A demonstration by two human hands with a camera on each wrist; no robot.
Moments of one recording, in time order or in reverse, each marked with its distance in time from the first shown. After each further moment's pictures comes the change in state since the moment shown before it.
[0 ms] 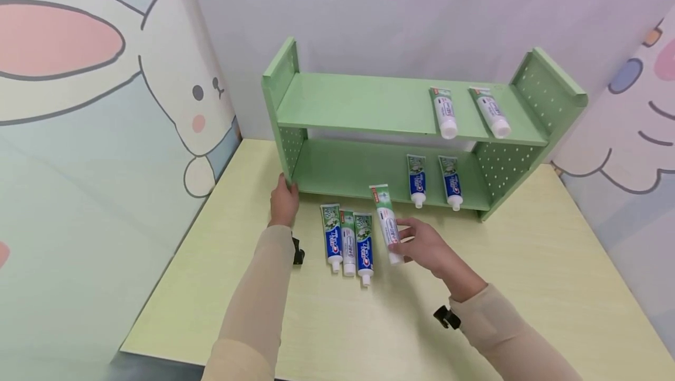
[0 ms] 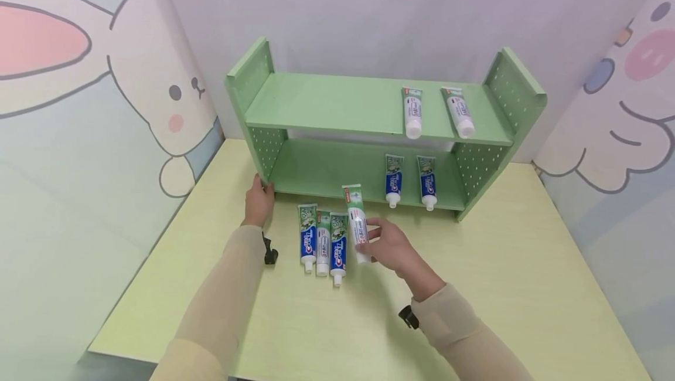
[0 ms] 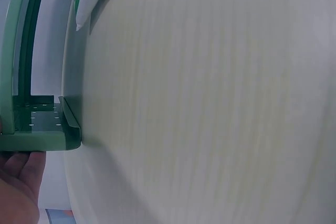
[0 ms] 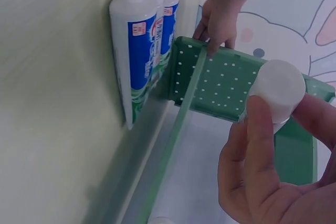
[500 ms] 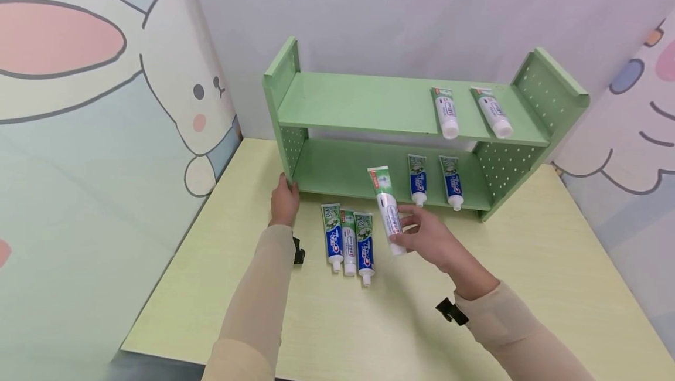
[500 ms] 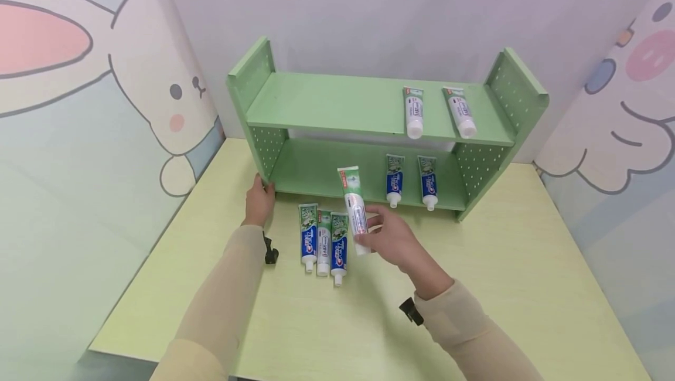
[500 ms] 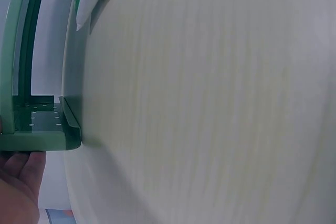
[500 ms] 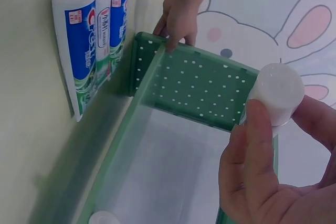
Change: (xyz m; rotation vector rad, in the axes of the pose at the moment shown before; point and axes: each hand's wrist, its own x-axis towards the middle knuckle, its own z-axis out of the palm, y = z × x) left_hand 0.000 -0.001 0.000 0.001 0.002 0.002; right_hand -0.016 -0.033 -0.010 -0.004 -0.015 -0.120
